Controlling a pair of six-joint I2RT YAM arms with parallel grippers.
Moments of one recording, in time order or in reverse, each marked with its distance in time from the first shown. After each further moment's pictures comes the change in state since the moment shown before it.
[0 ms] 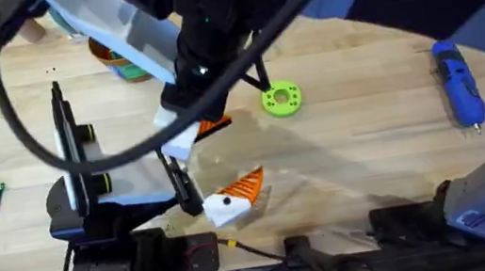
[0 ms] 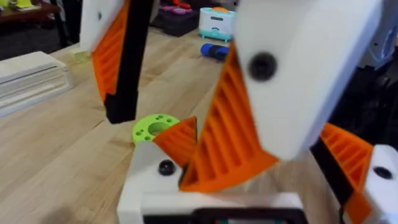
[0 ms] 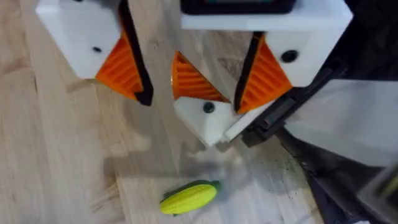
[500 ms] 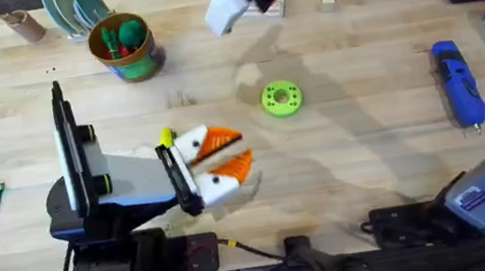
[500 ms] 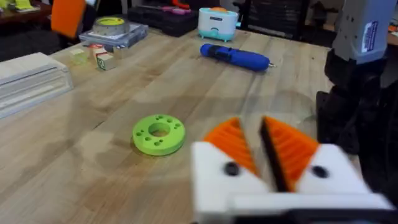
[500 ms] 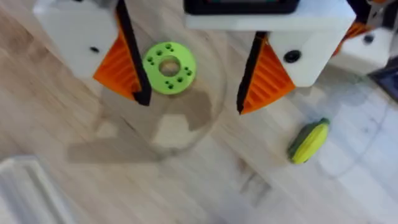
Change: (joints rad) left arm 0.000 0.000 0.000 0.000 0.002 0.006; right arm -0.427 -0.016 0.000 0.106 -0.007 0.140
